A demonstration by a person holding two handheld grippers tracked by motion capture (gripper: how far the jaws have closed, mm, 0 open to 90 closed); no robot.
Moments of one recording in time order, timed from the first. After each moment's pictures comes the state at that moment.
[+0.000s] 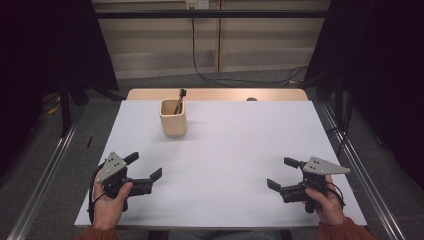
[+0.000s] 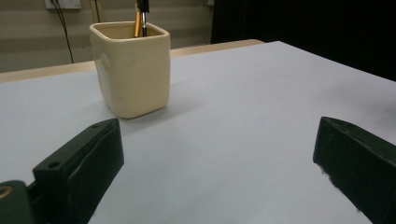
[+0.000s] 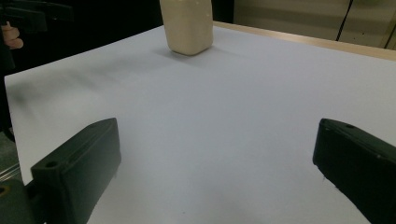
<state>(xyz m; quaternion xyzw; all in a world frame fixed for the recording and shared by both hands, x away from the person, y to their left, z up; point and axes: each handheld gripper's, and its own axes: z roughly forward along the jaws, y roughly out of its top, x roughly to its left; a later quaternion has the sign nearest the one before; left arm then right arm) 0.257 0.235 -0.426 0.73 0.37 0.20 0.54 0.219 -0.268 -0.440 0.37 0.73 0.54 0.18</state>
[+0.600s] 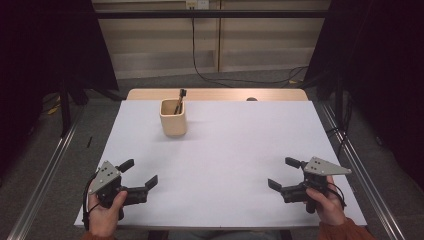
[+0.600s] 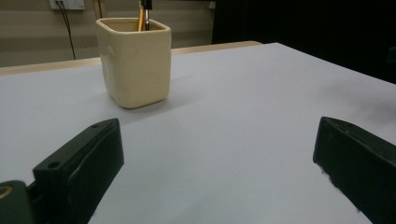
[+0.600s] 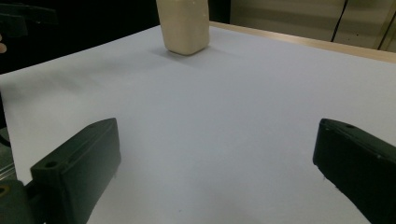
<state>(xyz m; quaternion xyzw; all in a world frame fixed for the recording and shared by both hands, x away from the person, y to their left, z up) 0.239 0.243 -0.431 0.72 0.37 0.21 0.55 0.217 -0.270 -0.439 0.37 0.73 0.54 0.19</state>
